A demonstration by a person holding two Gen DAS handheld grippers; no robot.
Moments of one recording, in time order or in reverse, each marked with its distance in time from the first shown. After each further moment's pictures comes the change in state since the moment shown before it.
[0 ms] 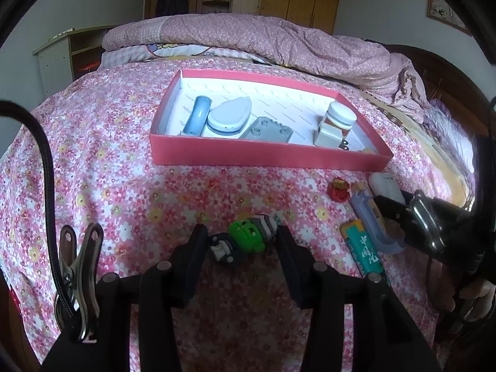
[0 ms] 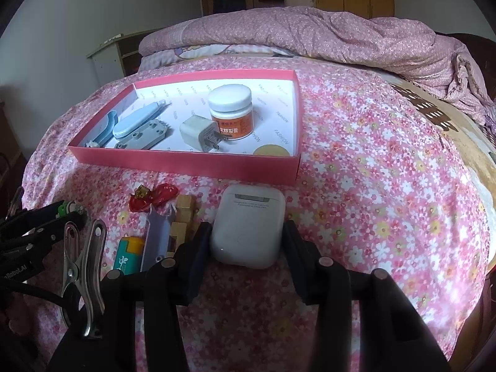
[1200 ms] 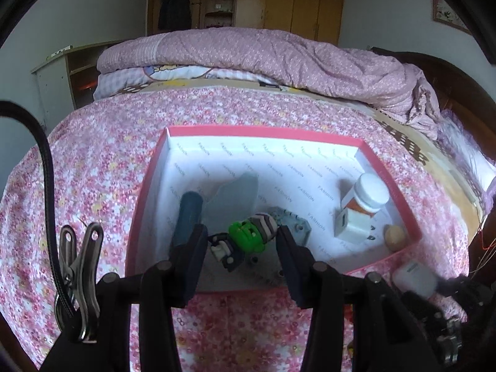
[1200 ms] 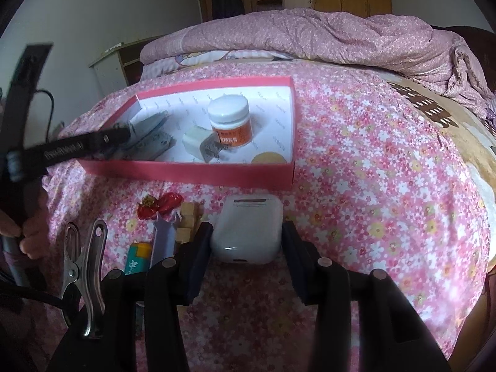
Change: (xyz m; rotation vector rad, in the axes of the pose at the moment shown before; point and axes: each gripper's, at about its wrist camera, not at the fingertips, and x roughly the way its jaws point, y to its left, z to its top) left arm 0.052 -0.005 0.093 0.013 -0.053 0.053; right arm -0.014 -0.006 0.005 0.033 -0.025 0.034
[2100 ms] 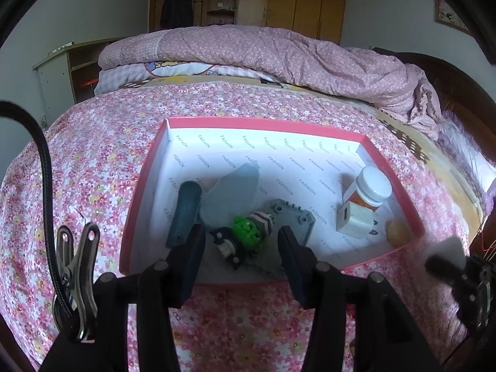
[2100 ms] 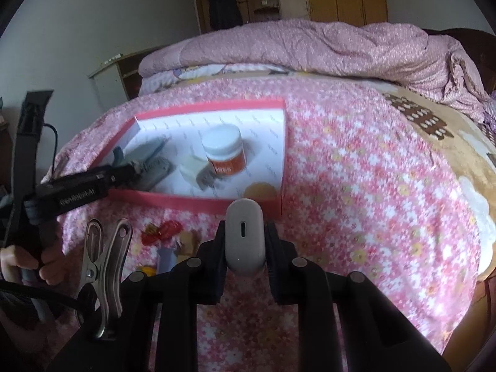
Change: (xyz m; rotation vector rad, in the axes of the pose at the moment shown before) left arm 0.001 0.001 -0.009 -0.013 -0.006 -0.006; right arm -0.015 -0.005 0.023 0.010 -0.058 -0.003
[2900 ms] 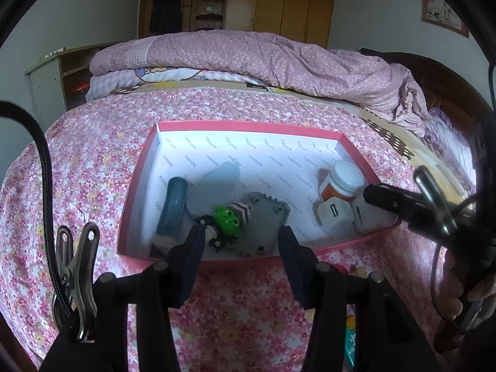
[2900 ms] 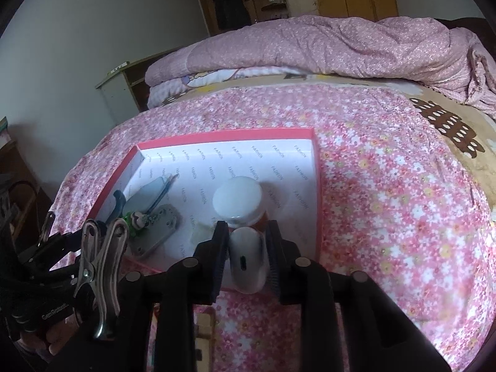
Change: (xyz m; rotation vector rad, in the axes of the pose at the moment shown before) left arm -0.021 -0.010 -0.009 0.022 -0.009 -0.046; right arm 0.051 0.001 0.052 0.042 0.025 0.090
